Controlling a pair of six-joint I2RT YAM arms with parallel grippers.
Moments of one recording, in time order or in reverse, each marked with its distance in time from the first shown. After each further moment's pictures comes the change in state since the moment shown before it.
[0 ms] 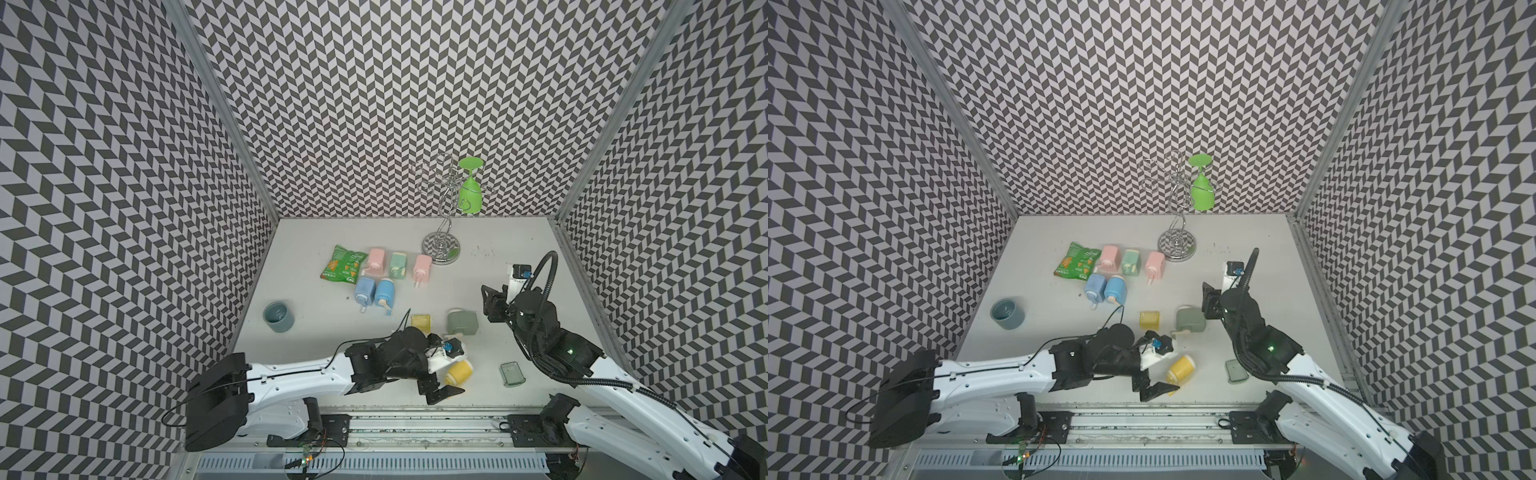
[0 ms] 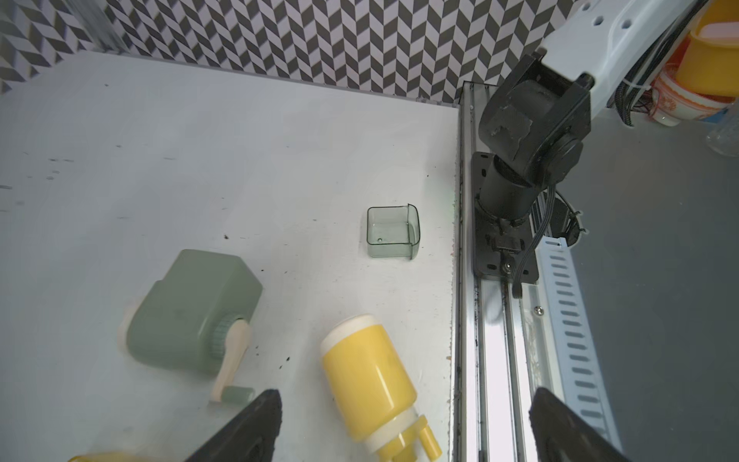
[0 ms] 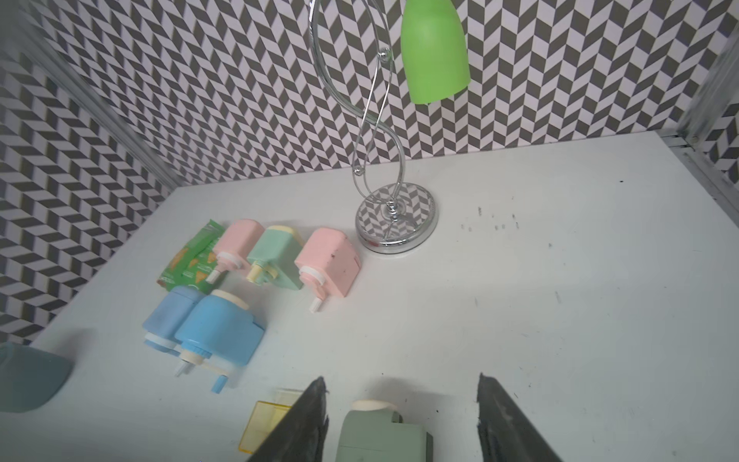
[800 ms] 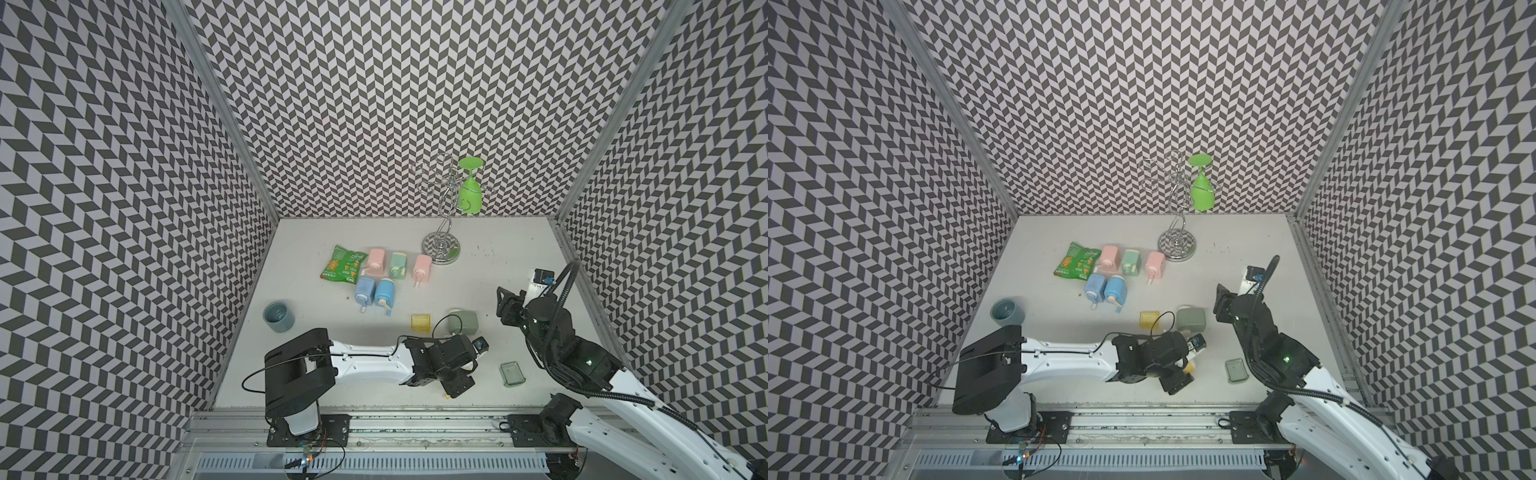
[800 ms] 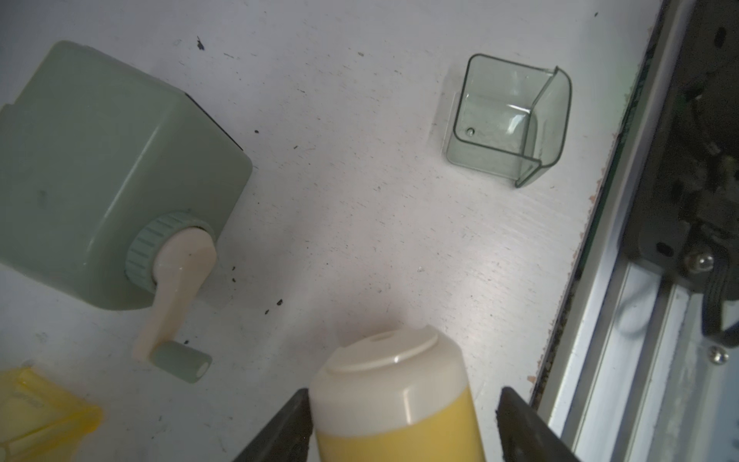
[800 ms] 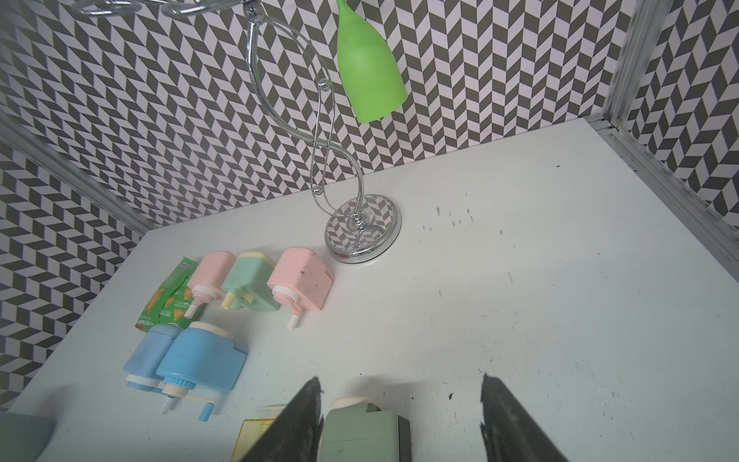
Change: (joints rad) left arm -0.058 0.382 0.280 -0.268 -0.249 -0.216; right arm -0.011 -0.121 0.007 -0.119 0.086 0.087
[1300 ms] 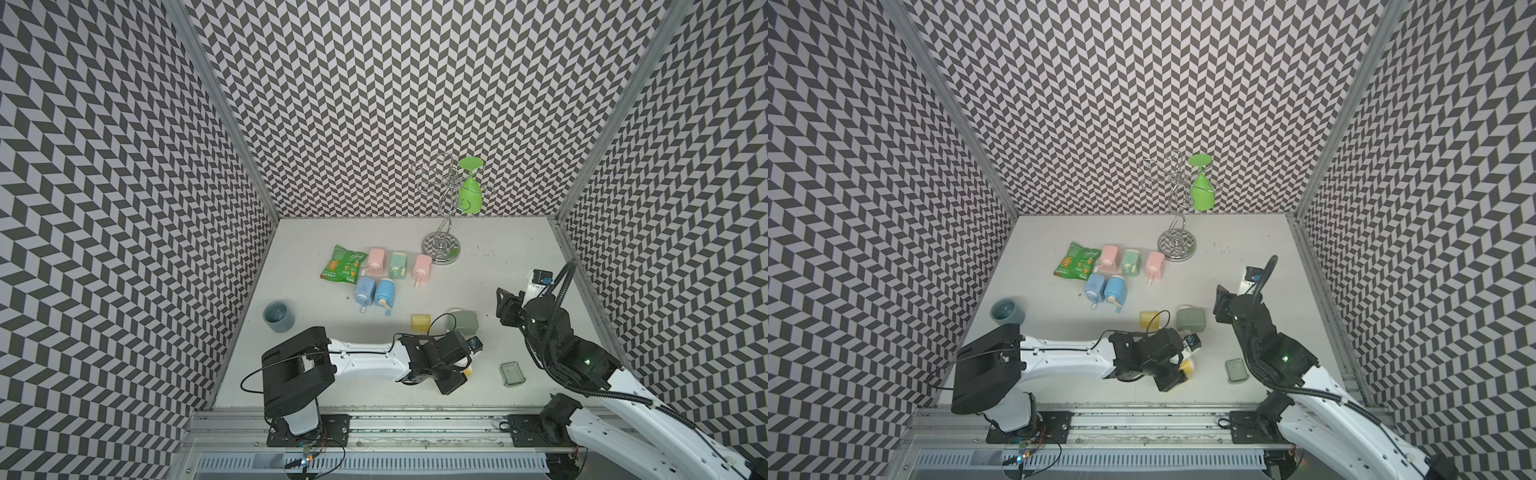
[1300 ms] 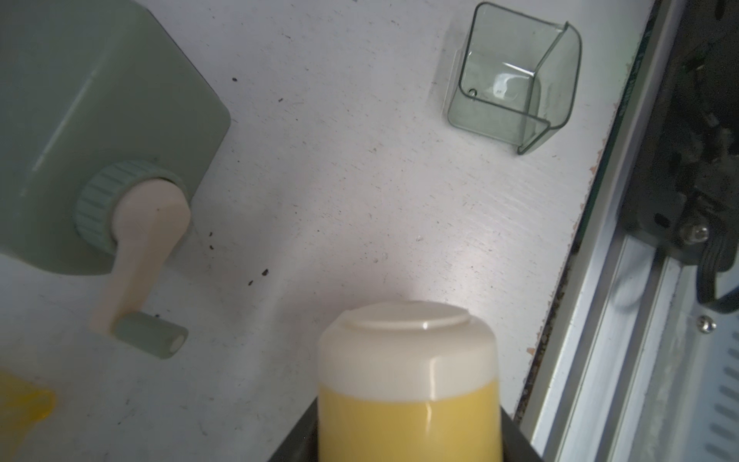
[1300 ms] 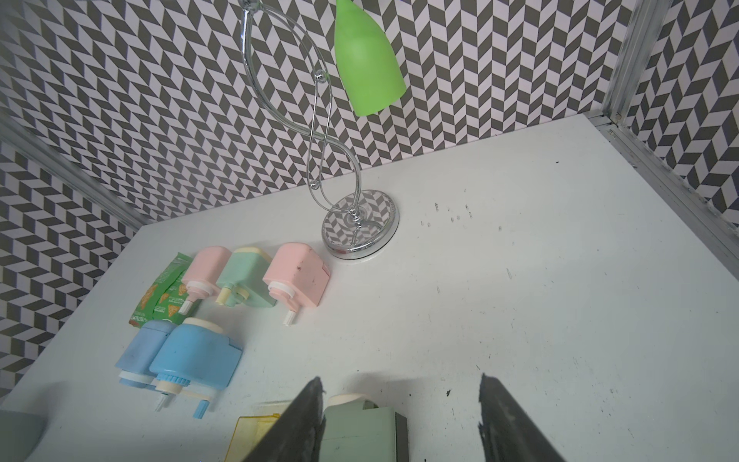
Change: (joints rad) left arm 0.045 -0.013 -0.034 -0.010 0.085 0.010; right arm 0.000 0.011 -0.005 0.000 0.000 0.000
